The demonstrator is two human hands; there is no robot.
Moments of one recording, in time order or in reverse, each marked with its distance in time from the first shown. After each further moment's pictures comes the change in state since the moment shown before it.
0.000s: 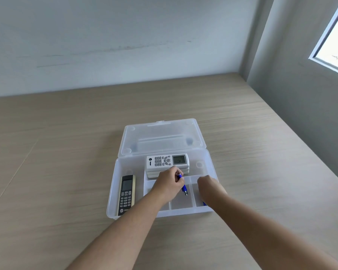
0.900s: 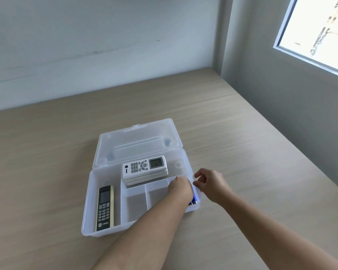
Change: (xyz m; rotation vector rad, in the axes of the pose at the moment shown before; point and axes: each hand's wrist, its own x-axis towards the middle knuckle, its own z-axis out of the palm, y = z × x) left_hand 0.028 0.071 0.087 0.602 -0.320 -0.270; right_hand -0.023 0.071 -0.009 0.755 0.269 0.061
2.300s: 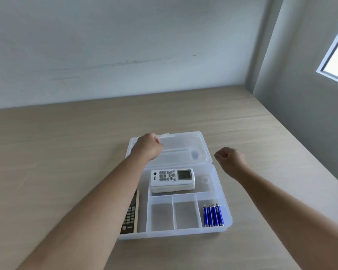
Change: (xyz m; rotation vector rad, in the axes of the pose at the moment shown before) left_hand -0.007 -0.127 -0.160 -0.503 0.493 -0.009; right_hand 0.069 -0.067 -0.030 -0.012 0.168 -0.036
